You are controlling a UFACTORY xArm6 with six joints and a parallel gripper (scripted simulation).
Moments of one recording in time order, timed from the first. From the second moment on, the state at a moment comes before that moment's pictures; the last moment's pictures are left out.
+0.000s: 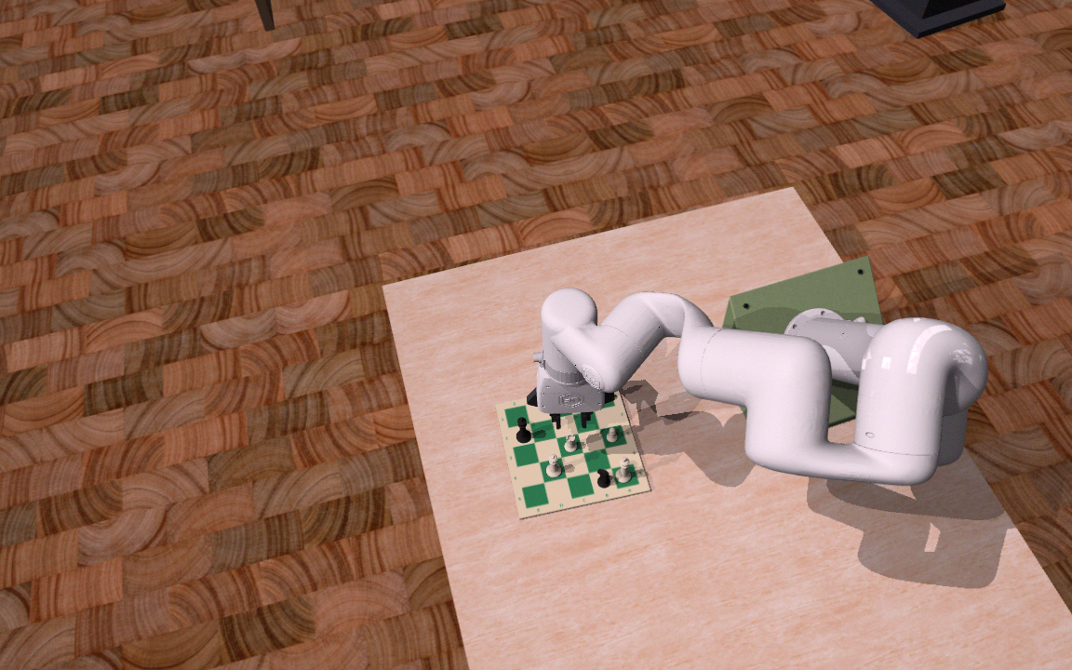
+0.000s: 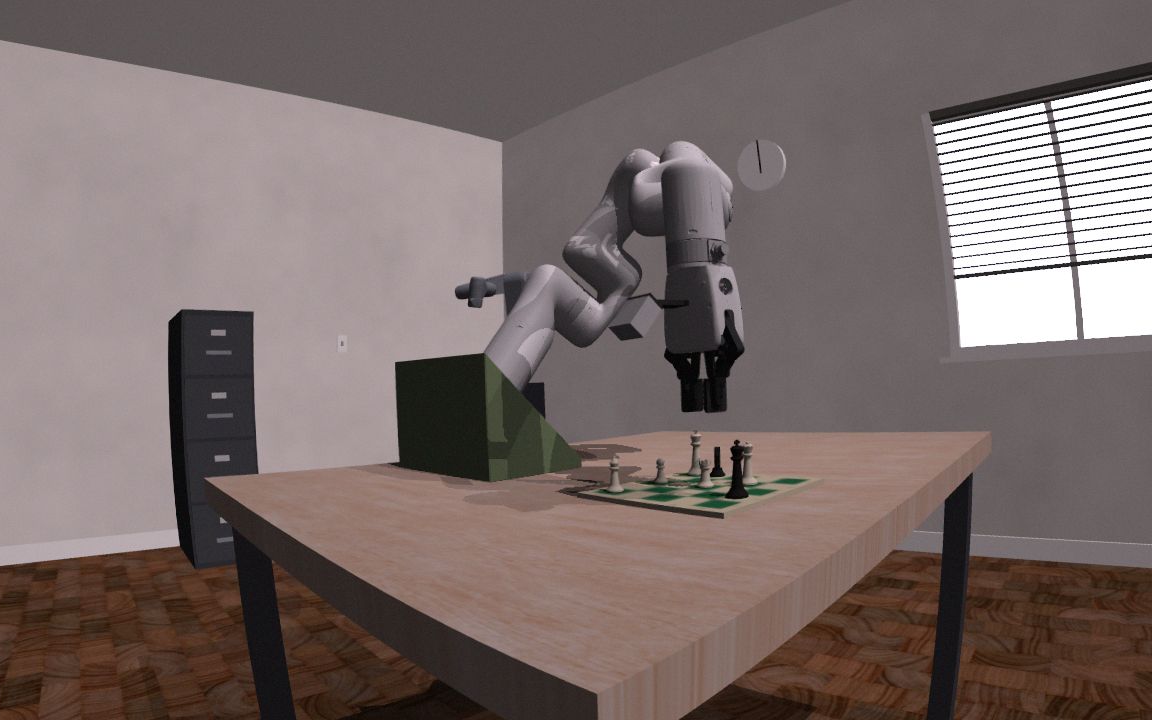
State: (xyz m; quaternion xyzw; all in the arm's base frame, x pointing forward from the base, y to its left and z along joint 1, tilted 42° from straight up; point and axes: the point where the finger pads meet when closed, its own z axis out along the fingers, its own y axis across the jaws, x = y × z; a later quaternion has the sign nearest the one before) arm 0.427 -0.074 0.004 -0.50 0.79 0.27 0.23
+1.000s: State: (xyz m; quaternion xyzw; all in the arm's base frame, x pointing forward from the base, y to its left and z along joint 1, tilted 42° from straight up) arm 0.428 -0.072 0.002 -0.51 0.78 0.27 0.23
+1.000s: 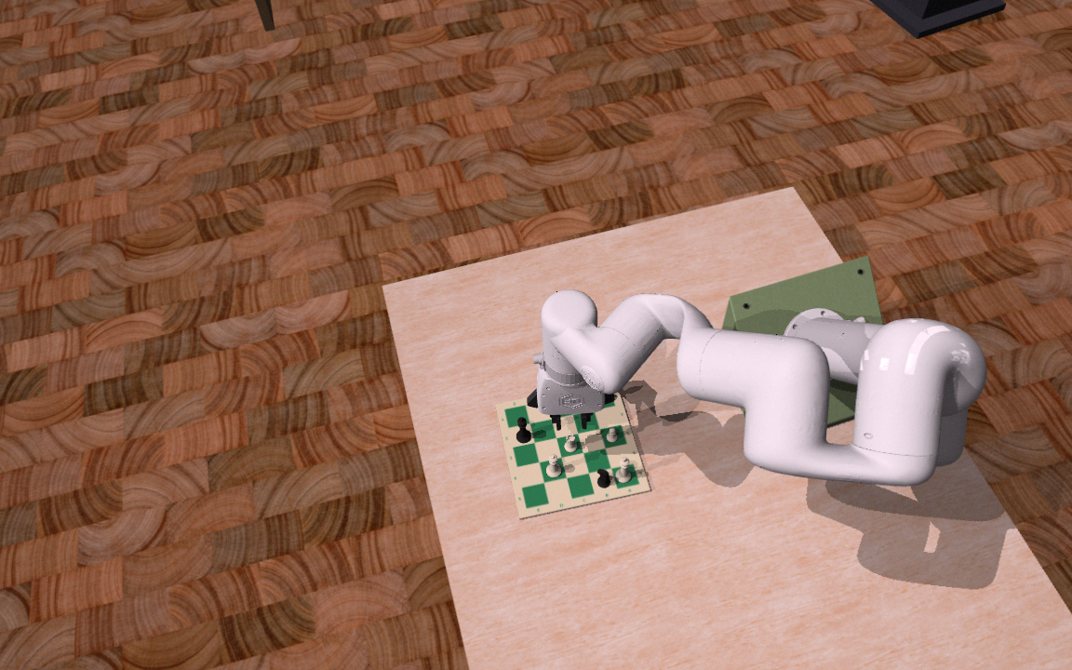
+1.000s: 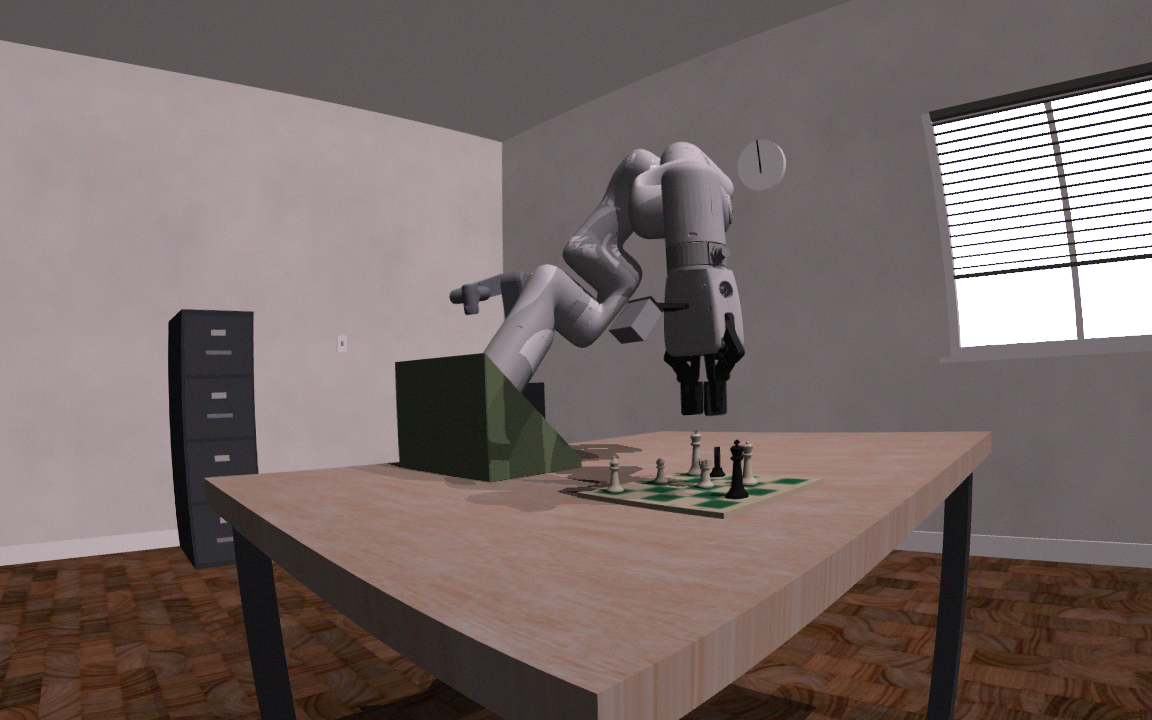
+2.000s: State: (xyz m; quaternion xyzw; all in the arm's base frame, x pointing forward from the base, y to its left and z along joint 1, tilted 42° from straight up) arm 0.431 -0.045 -0.030 -0.51 0.78 0.27 0.23
